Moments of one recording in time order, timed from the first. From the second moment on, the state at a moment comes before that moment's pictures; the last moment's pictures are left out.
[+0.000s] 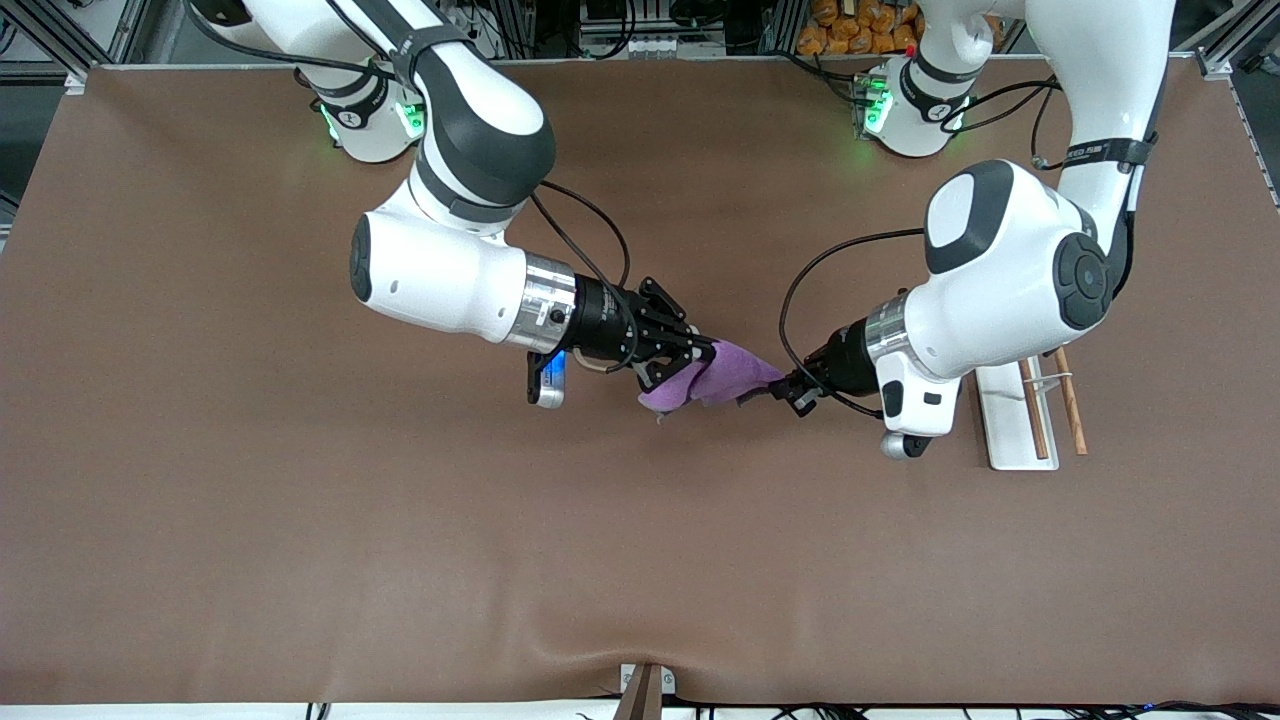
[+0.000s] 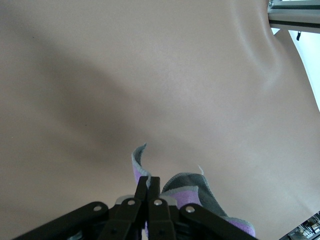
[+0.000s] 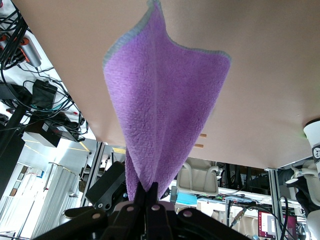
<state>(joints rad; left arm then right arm) -0.18 0.43 -0.25 -1.47 -0.40 2.01 -1.04 0.56 0.58 0.08 -1.24 0.98 2.26 1.52</state>
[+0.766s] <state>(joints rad) -0.12 0.42 -0.25 -1.46 -0.15 1.76 -0.68 0.55 0.58 0.05 -1.23 0.96 2.17 1.58</state>
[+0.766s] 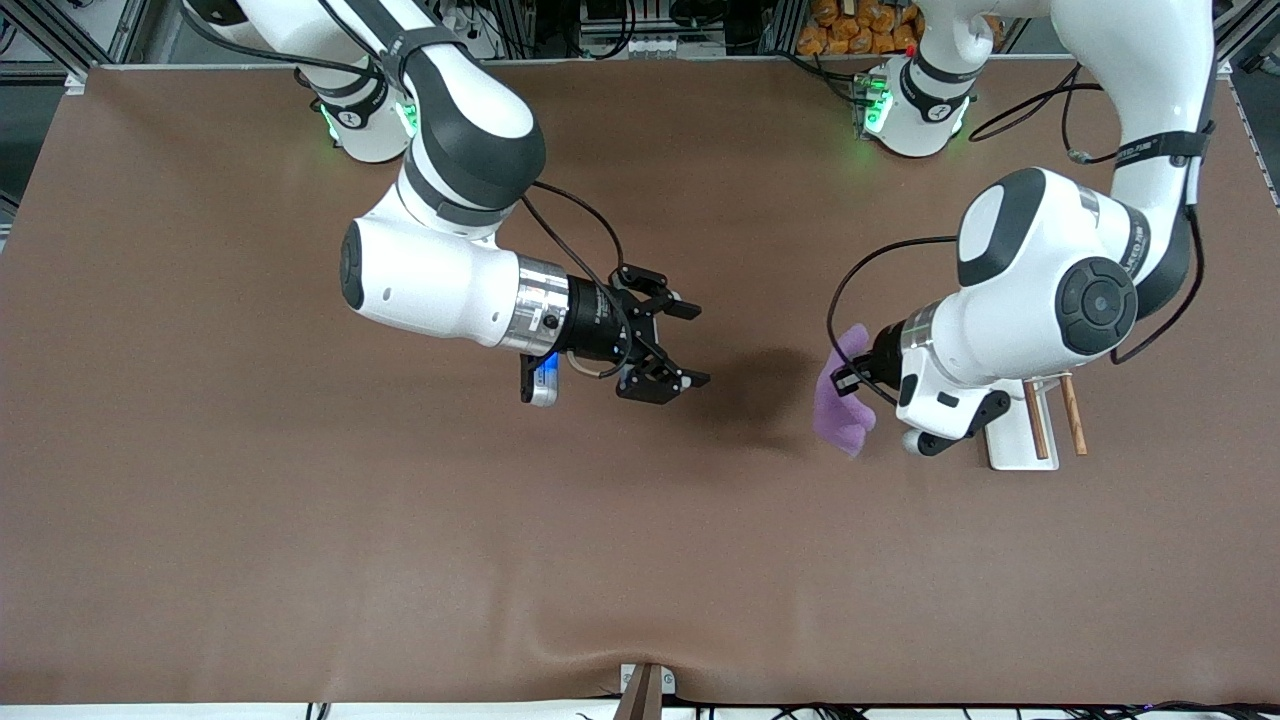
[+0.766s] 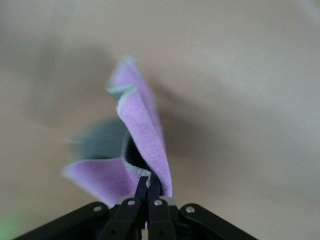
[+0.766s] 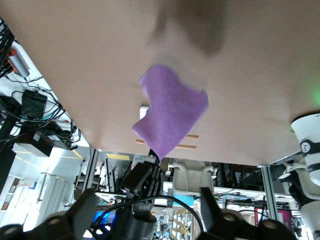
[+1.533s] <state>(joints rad) 0.01 0.32 -0.25 -1.51 0.12 1.59 -0.19 0.37 0.52 0.04 -1.15 0.75 1.82 1.39</state>
